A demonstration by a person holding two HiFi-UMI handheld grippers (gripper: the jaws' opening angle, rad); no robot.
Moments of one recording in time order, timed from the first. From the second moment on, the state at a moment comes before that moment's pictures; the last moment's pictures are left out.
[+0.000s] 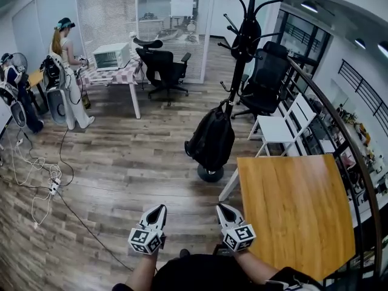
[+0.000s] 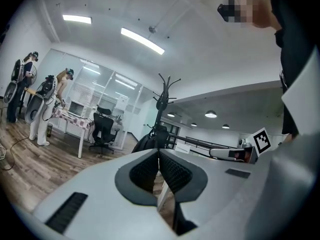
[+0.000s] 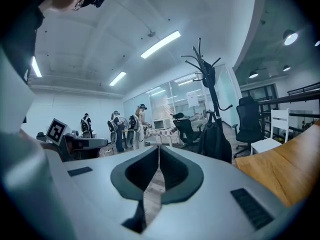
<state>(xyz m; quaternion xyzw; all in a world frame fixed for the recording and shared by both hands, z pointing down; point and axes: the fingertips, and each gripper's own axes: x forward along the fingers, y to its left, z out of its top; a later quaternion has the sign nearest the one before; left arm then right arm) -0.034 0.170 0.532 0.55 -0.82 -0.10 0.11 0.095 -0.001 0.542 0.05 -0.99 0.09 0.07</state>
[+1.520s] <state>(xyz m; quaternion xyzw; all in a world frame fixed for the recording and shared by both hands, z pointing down) -0.245 -0.066 0.536 0.61 -0.77 -0.15 0.12 -0.097 -0.236 0.571 0.12 -0.98 0.14 0.08</state>
